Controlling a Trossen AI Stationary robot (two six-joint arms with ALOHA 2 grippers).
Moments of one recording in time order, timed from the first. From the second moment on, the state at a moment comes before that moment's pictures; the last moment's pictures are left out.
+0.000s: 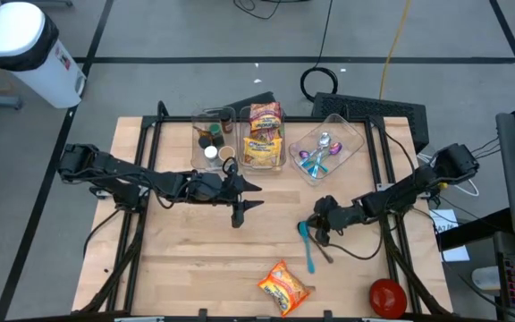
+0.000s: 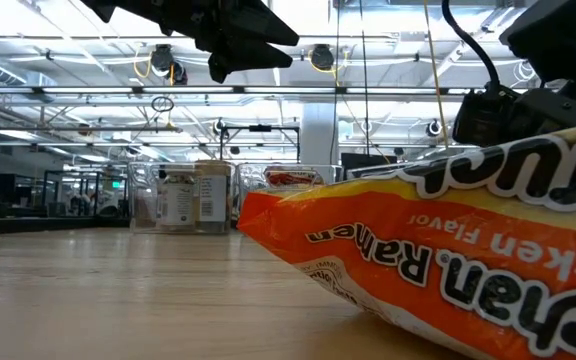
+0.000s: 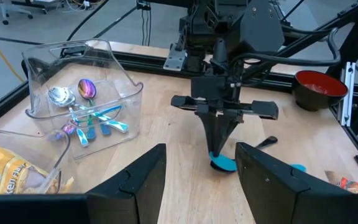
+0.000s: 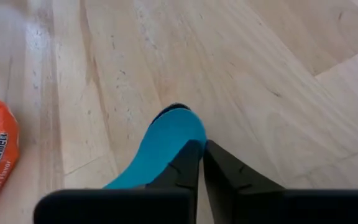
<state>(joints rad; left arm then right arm) -0.13 1.44 0.87 0.26 -0.20 -0.16 0.36 1.38 0.32 0.31 0.26 0.76</state>
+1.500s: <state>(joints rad) -0.13 1.44 0.87 0.26 -0.20 -0.16 0.03 0.76 0.32 0.64 0.56 -0.02</state>
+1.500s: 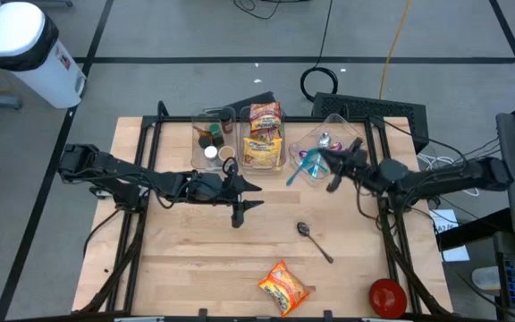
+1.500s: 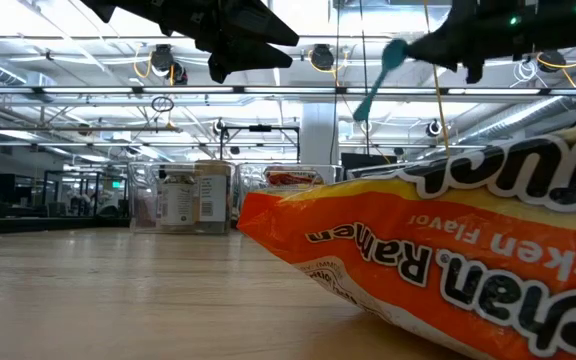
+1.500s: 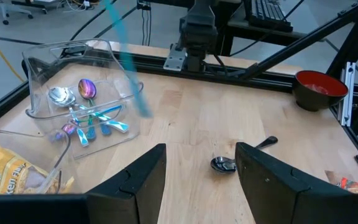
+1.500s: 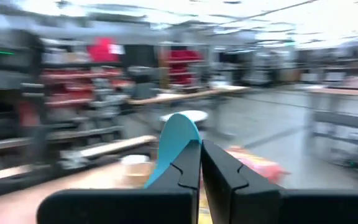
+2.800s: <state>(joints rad) -0.13 1.44 0.87 0.26 -0.21 -0.16 -0.27 0.74 0.09 0.39 0.81 0.20</state>
